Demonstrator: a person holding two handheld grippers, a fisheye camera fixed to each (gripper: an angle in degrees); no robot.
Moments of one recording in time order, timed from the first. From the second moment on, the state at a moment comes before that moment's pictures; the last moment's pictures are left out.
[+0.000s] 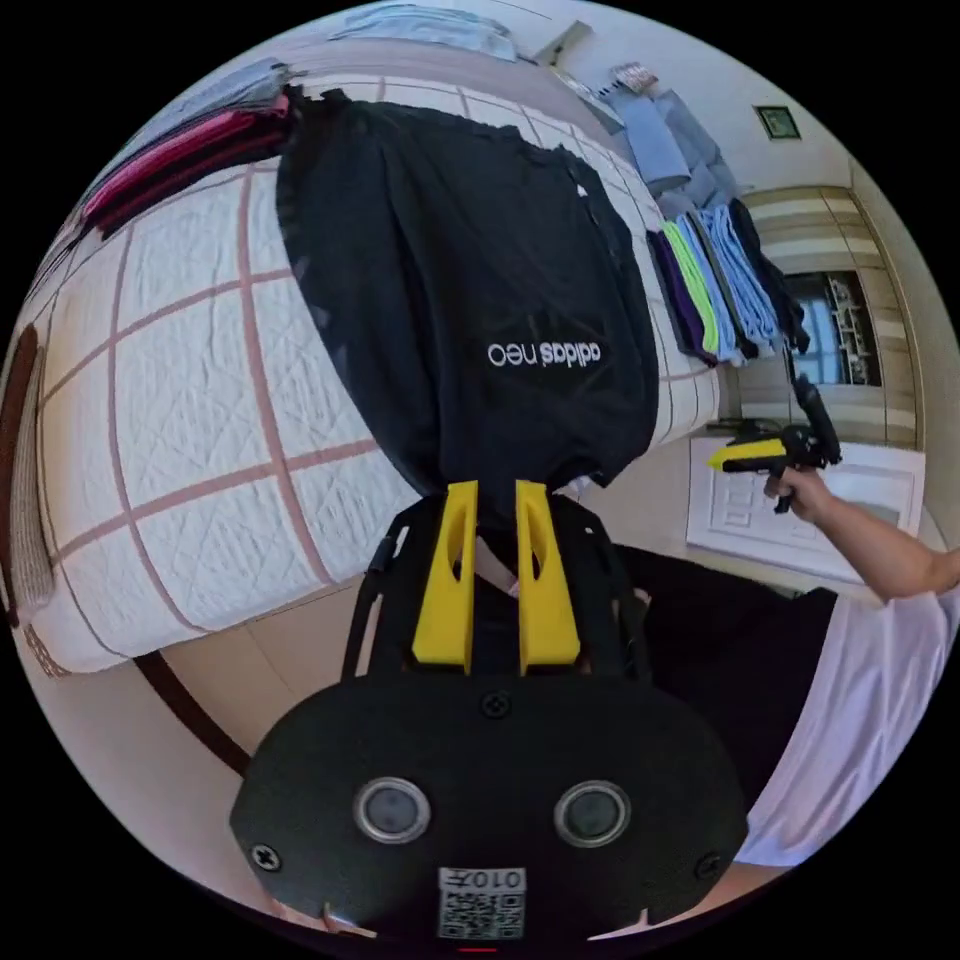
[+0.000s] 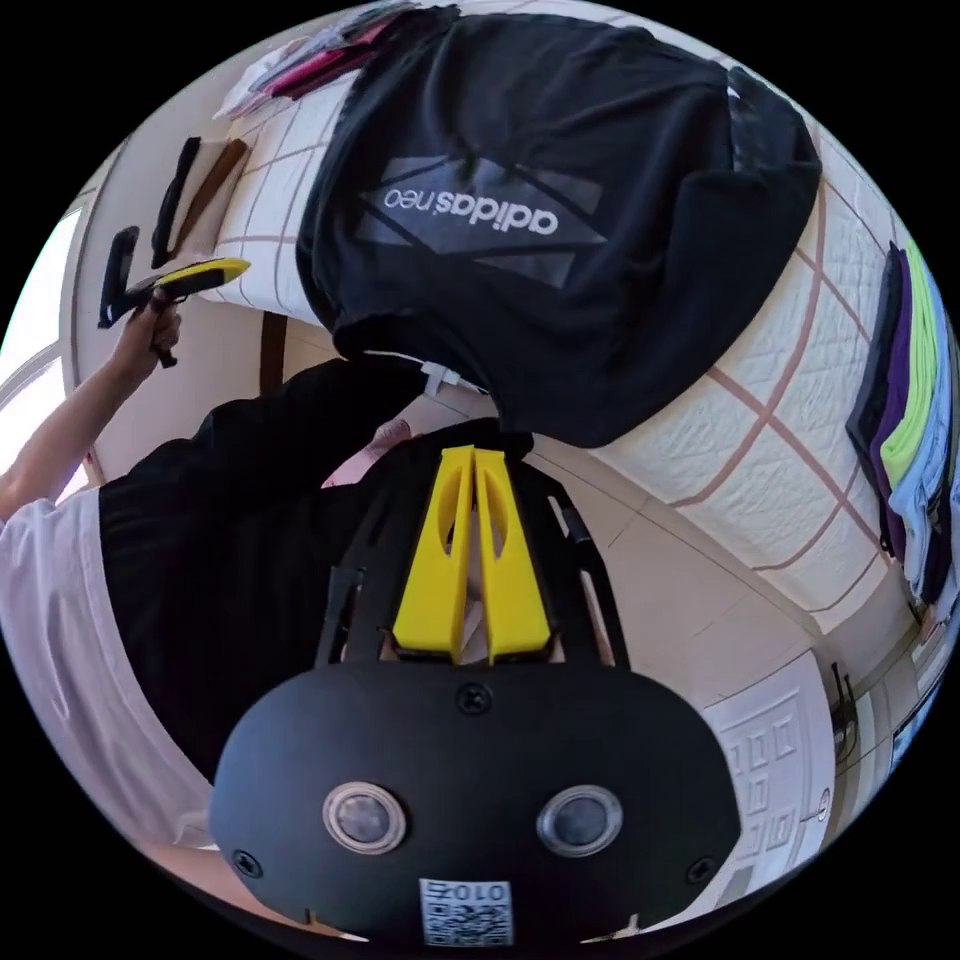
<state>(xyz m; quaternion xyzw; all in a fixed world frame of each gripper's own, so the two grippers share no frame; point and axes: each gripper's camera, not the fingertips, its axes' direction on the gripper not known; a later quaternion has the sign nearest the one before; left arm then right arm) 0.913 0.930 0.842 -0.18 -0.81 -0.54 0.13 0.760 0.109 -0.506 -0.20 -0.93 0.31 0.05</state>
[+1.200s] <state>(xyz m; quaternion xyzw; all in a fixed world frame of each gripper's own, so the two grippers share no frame) 1.147 0.814 0.803 -0.03 -0.96 -0.23 0.13 0.854 0.097 -0.430 -0.10 -0.87 0.47 0.09</state>
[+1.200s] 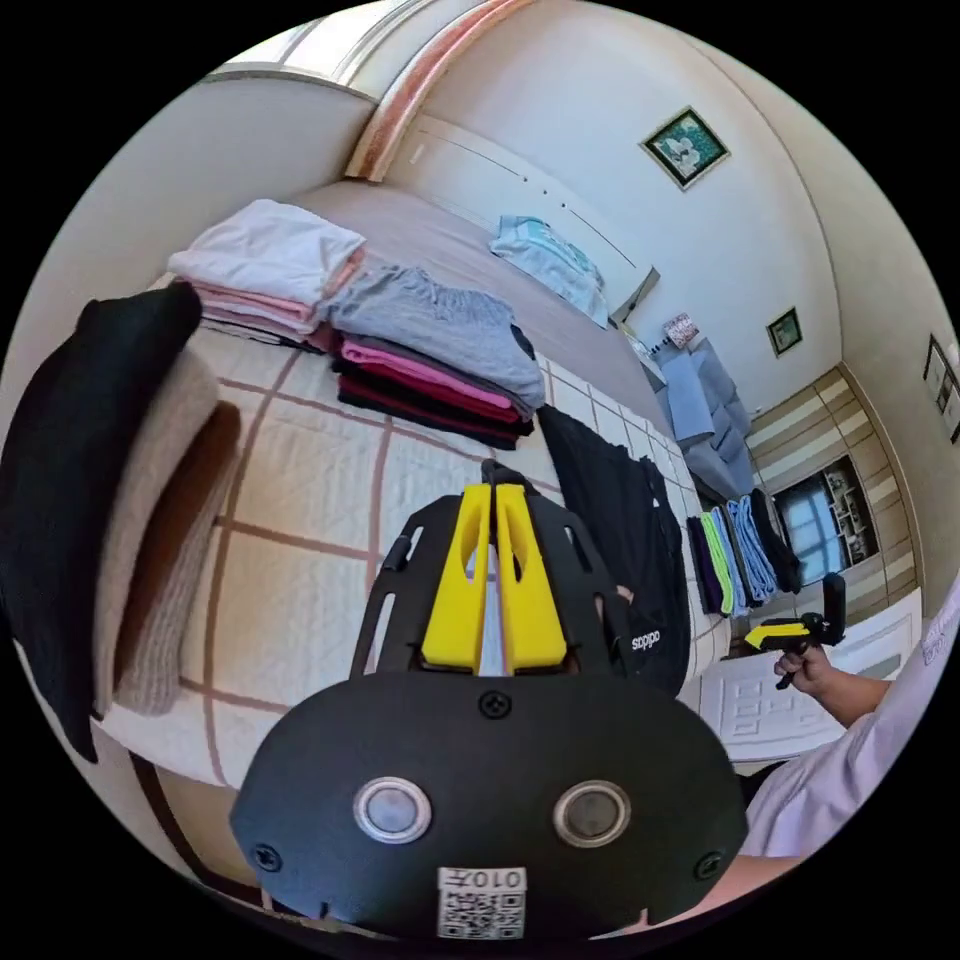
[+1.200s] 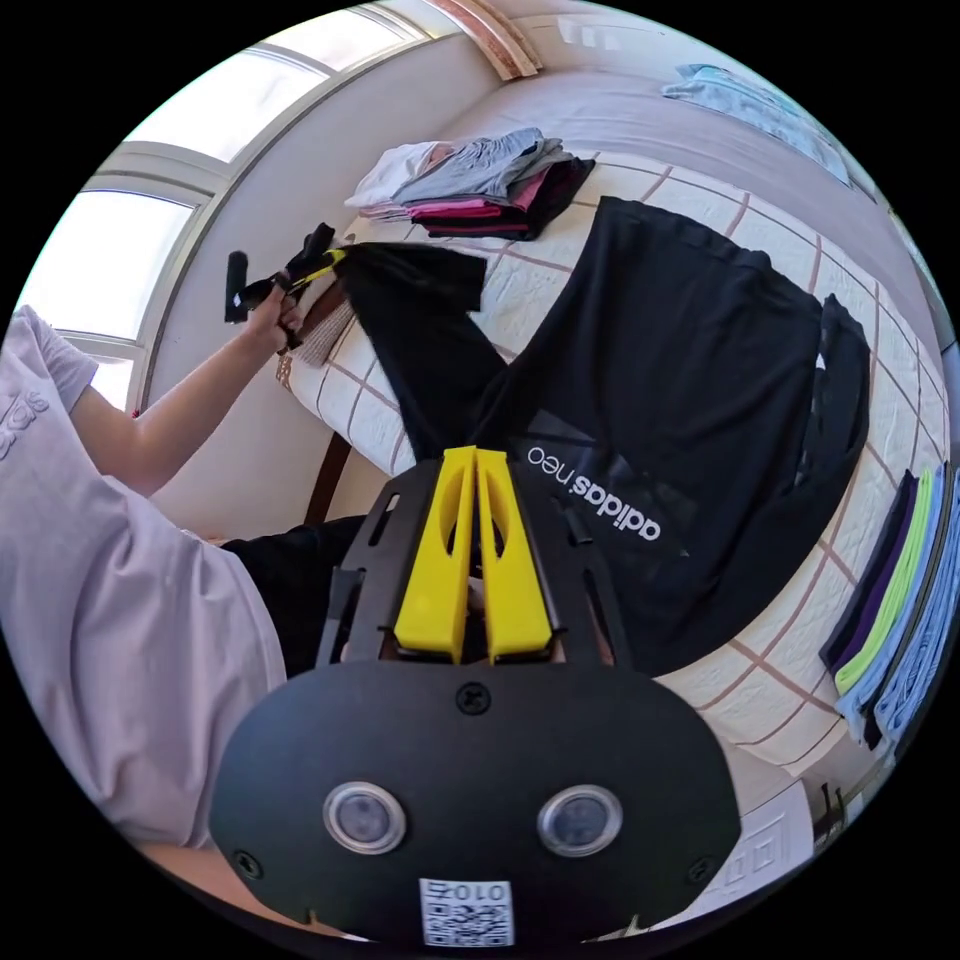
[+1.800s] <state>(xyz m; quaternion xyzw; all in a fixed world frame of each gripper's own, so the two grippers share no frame) 1.205 0.868 0.921 0.15 -0.90 -0.35 -0.23 0.855 0.087 -0.466 -0.21 -0.86 0.46 0.08</state>
